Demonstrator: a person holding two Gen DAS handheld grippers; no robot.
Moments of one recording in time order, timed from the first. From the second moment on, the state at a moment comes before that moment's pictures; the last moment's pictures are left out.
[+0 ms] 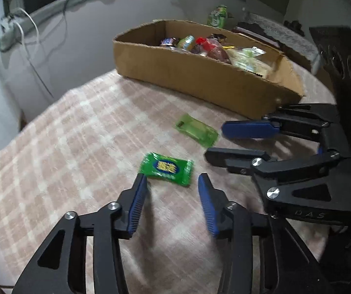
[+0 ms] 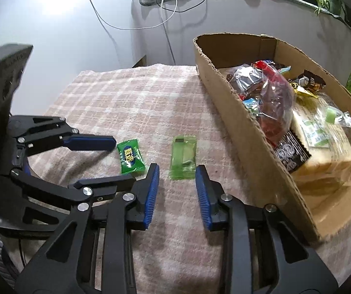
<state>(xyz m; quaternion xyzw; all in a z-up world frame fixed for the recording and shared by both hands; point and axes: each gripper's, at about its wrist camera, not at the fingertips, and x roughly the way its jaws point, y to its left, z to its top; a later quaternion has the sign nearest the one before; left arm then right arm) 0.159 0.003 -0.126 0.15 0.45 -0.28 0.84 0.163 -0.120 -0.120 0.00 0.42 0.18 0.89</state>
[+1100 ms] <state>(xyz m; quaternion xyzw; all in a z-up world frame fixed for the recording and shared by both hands) 0.166 -0.013 -0.129 0.17 0.42 -0.31 0.84 0.167 -0.118 -0.113 -0.02 0.42 0.19 0.89</state>
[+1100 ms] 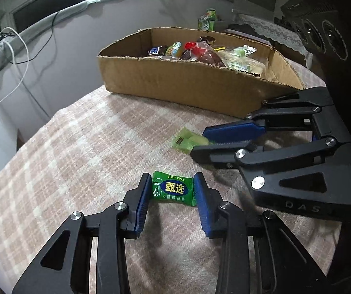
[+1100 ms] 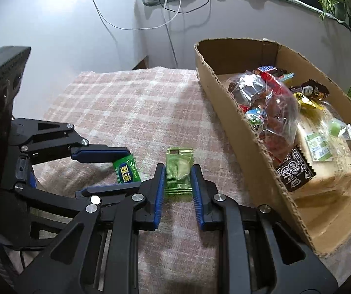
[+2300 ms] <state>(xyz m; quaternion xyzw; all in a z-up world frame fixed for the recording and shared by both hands) 0.152 -0.102 -0.046 0.14 0.35 -0.32 0.87 0.130 -0.258 -0.031 0.02 0.33 0.16 0.93</state>
